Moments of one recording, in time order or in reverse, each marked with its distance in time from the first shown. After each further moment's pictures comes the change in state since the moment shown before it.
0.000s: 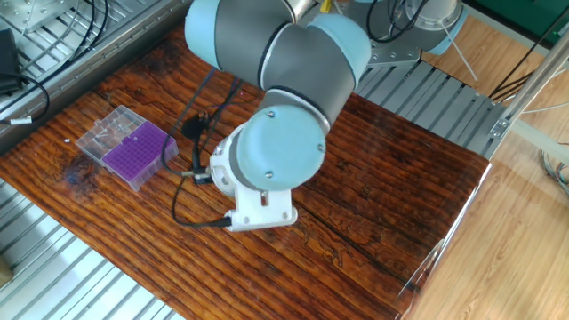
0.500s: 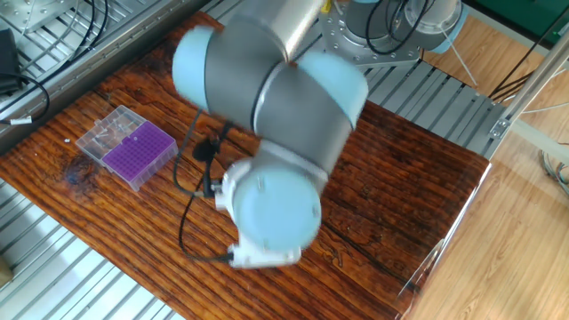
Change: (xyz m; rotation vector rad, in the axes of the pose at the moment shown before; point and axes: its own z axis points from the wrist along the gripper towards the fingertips) arm -0.009 0.020 -0.006 -0.054 0.150 0.063
